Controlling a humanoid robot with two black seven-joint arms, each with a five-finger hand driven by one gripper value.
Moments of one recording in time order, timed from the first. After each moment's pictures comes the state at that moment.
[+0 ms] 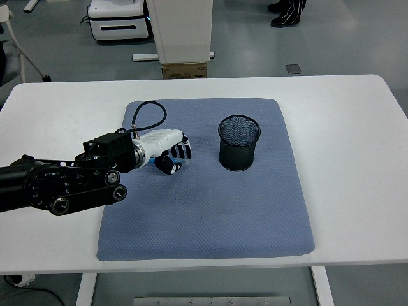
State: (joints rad) left arm -1.20 0.35 0.13 -1.23 1.11 0.23 0.33; right arm 0.04 0.00 0.15 0.17 -0.17 0.06 0.03
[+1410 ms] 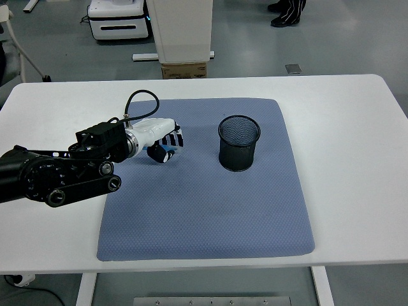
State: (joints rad) left arm -1.24 0.36 0.14 -1.17 1.13 0.23 0.32; right arm 0.04 0.00 0.15 0.17 -0.17 0.06 0.03
